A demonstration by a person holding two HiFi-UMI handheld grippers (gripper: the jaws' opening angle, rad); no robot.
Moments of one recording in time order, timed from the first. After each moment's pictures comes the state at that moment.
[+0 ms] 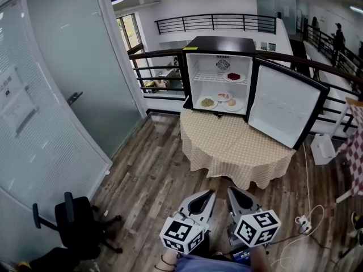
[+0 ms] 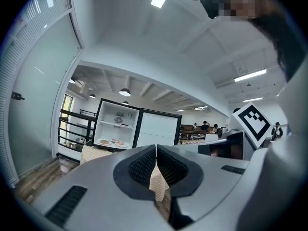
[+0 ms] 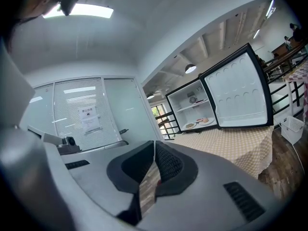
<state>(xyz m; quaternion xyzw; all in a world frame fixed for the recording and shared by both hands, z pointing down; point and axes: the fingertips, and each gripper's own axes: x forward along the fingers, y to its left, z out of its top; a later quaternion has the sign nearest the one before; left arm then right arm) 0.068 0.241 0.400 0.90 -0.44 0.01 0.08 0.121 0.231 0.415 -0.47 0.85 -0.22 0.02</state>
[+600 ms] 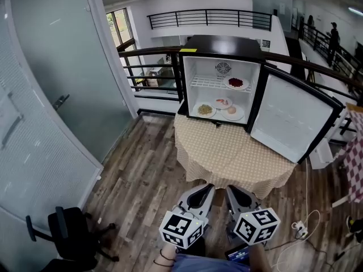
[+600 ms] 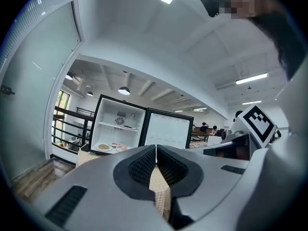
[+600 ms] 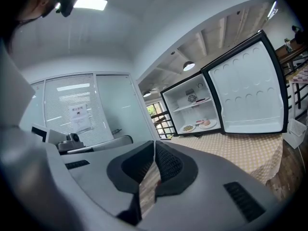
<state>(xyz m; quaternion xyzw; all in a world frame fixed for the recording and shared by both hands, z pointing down) 0.051 0.102 0.399 0.90 -0.42 0.00 0.09 0.102 0.104 0.417 -0.49 0.84 -0.23 0.00</state>
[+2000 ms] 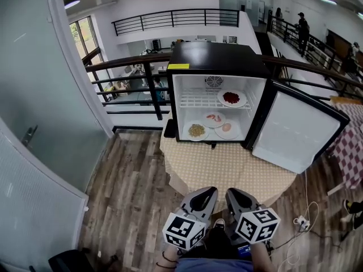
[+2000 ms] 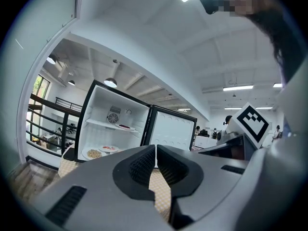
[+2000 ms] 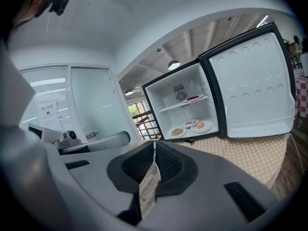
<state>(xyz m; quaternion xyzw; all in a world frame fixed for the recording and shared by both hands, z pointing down) 0.010 -0.072 0.409 0.95 -0.30 0.00 0.10 0.059 -0.064 0.436 -0.58 0.78 -0.25 -0.01</state>
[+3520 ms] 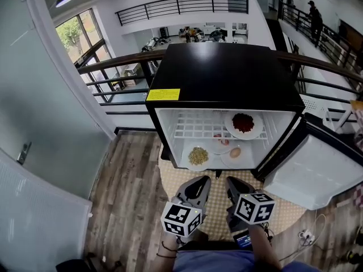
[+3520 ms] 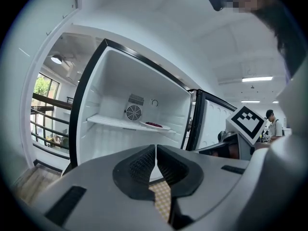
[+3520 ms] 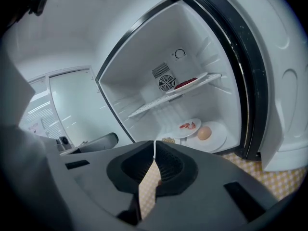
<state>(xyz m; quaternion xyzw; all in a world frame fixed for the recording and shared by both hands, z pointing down) 0.054 -0.329 0.450 0.92 -0.37 0.05 0.12 0.125 -0.323 0.489 -0.55 0.76 -0.34 0.00</state>
